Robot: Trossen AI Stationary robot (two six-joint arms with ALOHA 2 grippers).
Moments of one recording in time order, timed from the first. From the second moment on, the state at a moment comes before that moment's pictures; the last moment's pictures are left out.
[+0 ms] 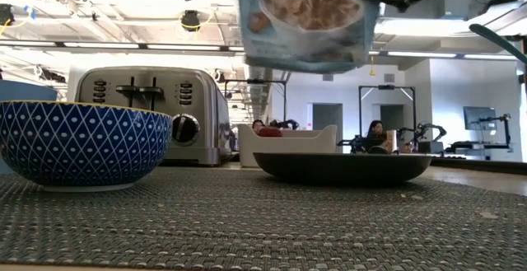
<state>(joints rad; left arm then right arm) -0.03 1.11 0.88 0.10 -0.39 0.07 -0.05 0.75 0.56 0.22 0.31 -0.21</state>
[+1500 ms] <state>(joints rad) -0.03 1.10 0.88 -0.14 -0.43 -0.09 -0.04 0.58 0.07 -0.08 0.90 0.52</state>
